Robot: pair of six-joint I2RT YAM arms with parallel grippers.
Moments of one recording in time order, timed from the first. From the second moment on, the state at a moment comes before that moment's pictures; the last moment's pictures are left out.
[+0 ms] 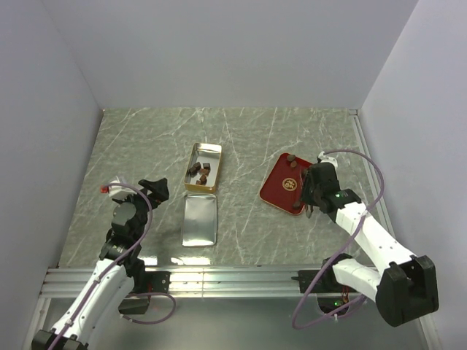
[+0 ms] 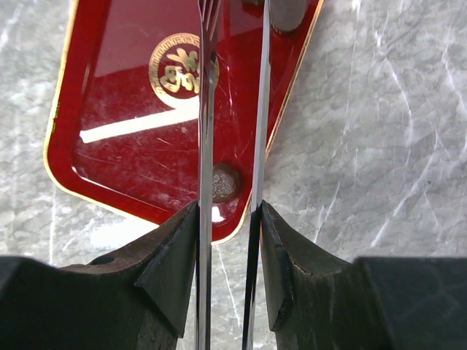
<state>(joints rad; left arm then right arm) -0.25 0.45 0.15 0.20 -0.27 -0.67 0.28 1.03 0.66 -0.48 0.22 0.44</state>
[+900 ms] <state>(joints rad) -0.29 0.45 0.15 0.20 -0.30 -0.67 0.30 1.01 0.66 -0.47 0.21 0.44</state>
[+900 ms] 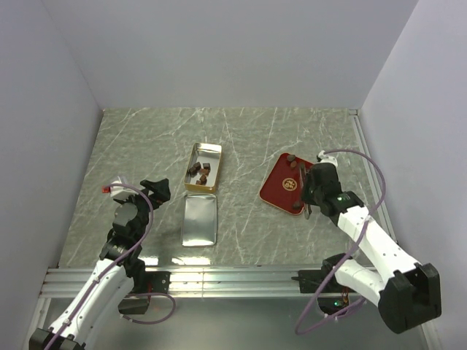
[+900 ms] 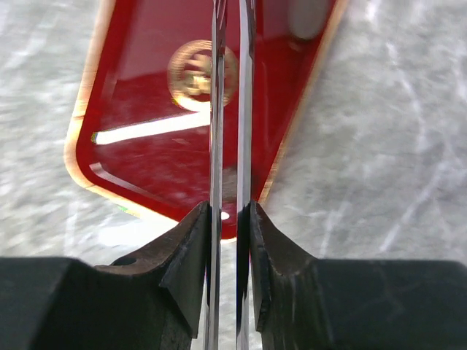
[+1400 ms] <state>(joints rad) -0.29 0.45 0.15 0.20 -0.30 -0.67 0.67 1.16 0.90 -0.34 0.11 0.47</state>
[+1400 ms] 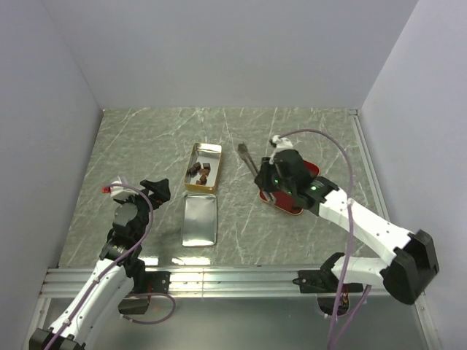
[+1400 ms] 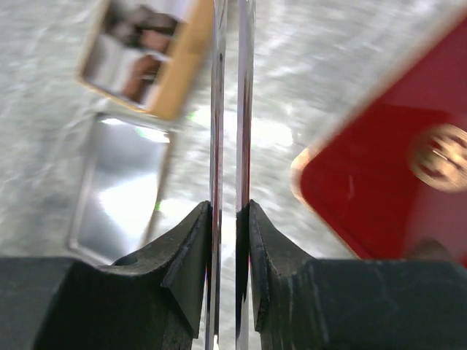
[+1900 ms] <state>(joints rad) -0.30 0.44 0.15 0.19 -0.31 -0.67 0.87 1.61 1.21 -0.29 0.06 0.46</state>
